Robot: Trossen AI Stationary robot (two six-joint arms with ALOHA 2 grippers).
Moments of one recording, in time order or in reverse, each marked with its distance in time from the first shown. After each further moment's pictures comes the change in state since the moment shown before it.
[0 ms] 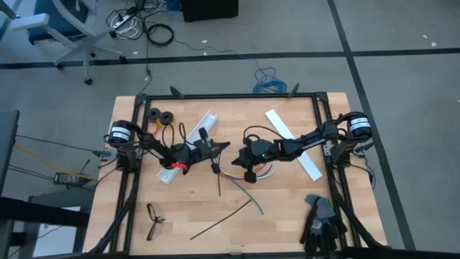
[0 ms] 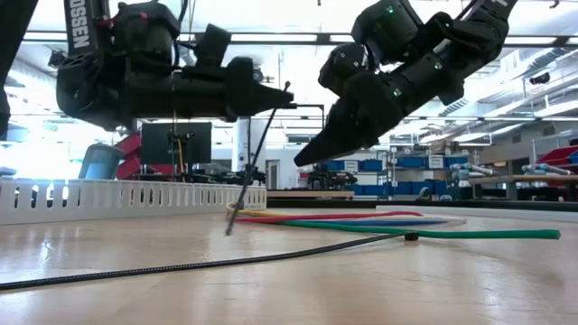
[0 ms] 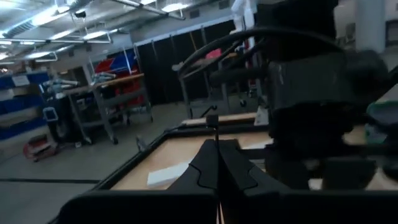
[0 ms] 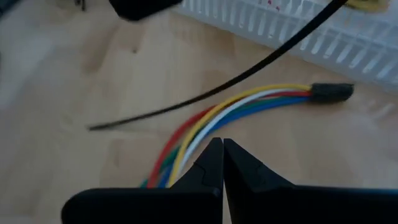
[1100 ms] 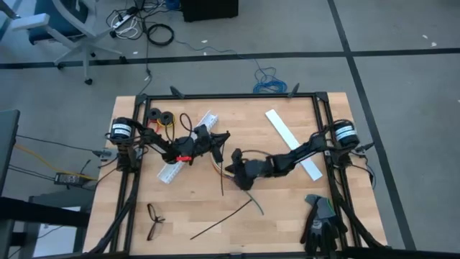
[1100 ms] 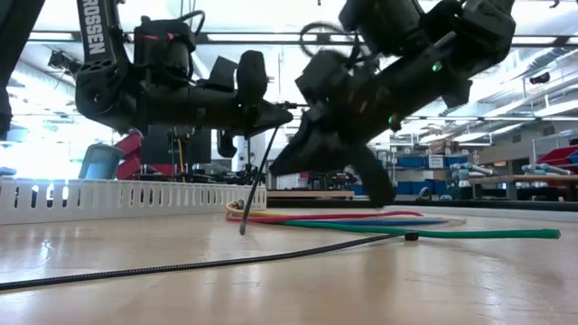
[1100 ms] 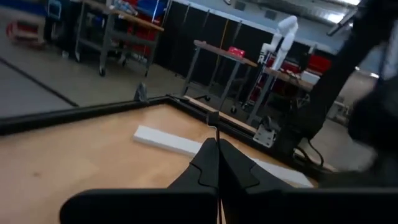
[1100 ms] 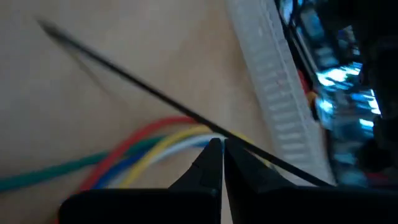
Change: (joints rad) left arm 0.103 0.000 0.019 -0.091 -0.003 -0.624; right arm 0.180 0.191 0.127 0.075 0.414 -0.896
